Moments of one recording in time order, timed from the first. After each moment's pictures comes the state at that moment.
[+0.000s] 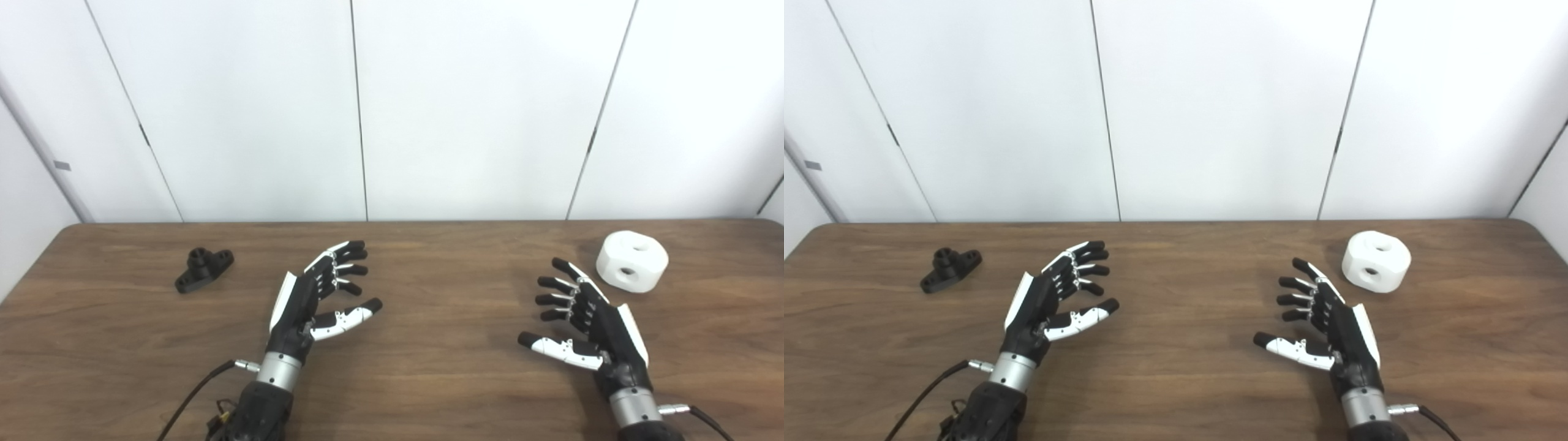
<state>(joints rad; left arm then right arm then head) -0.25 0.07 -0.05 0.28 0.08 -0.34 -0.05 -0.11 -0.12 -0.05 0.03 -0.08 -0.09 -0.01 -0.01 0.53</state>
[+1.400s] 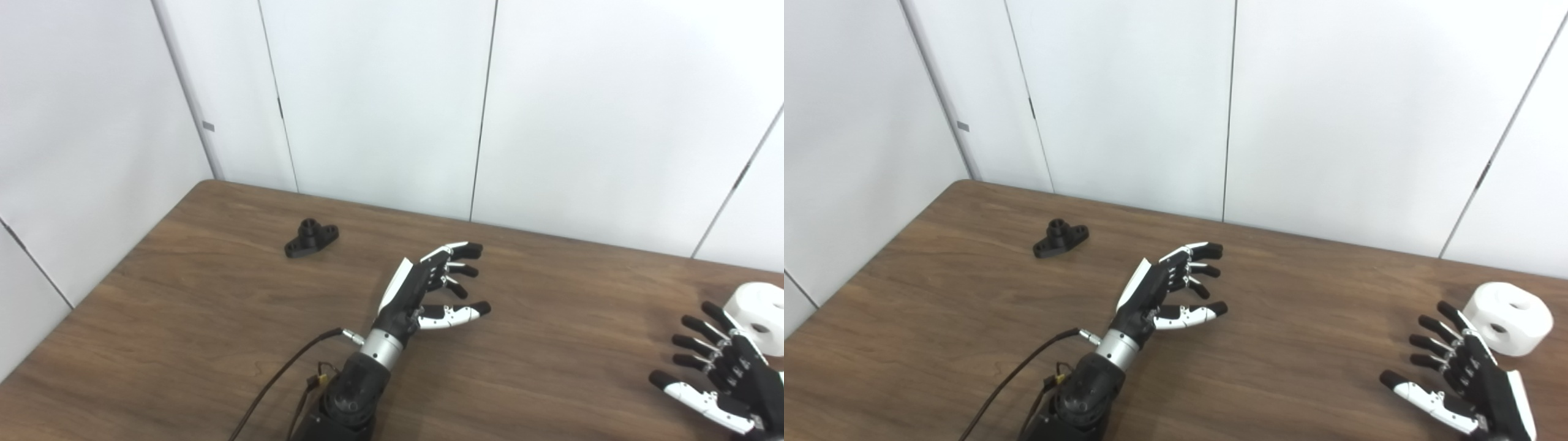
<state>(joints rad) -0.27 0.02 -0.07 0.31 0.16 -0.32 -0.03 -0.10 -0.19 -0.10 -0.01 0.03 0.00 0.04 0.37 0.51</state>
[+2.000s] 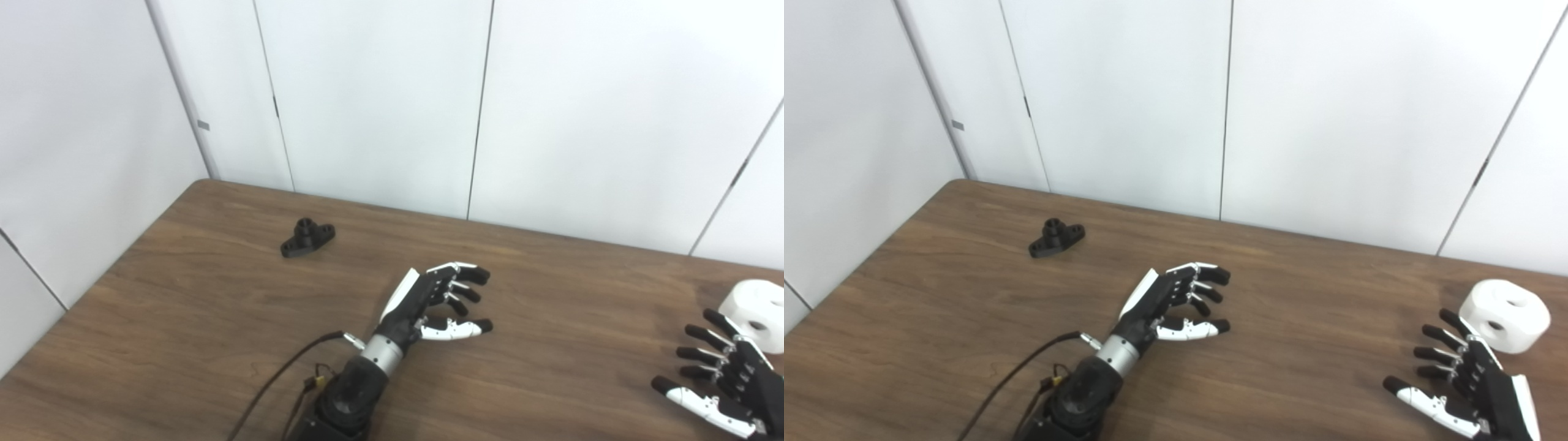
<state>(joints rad) -0.24 0.09 -0.09 0.20 0.20 -0.16 -0.08 -0.10 -0.19 -0.11 0.01 -0.05 -0.01 0.01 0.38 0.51</state>
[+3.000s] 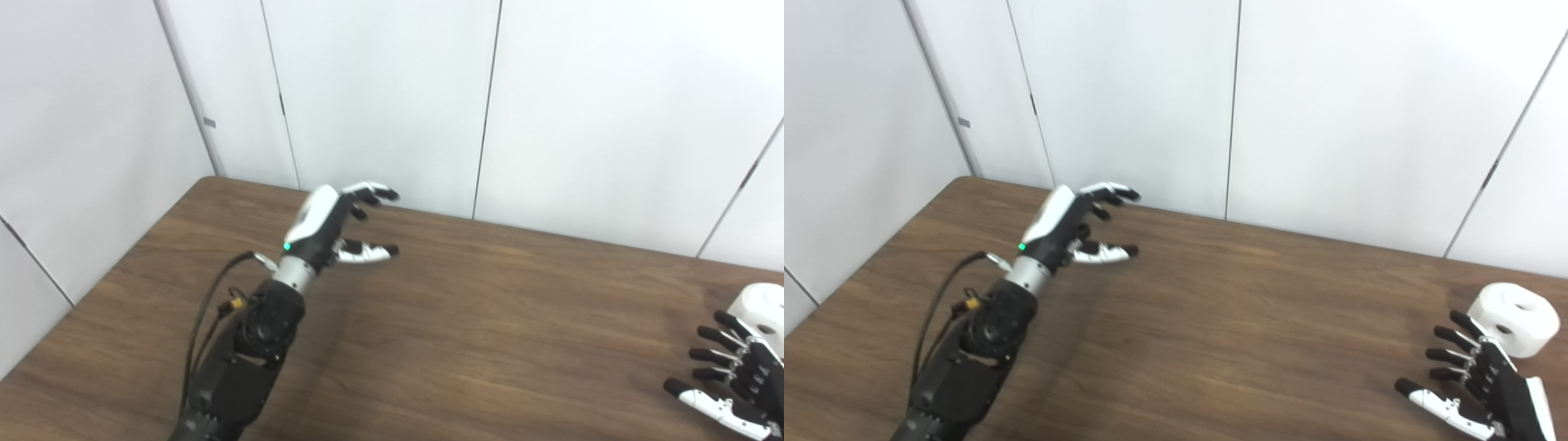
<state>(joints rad) -0.34 0.36 0.04 0.00 0.47 -0.01 -0.01 -0.10 -0.22 -0.11 0.01 -0.03 0.00 0.02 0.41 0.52</state>
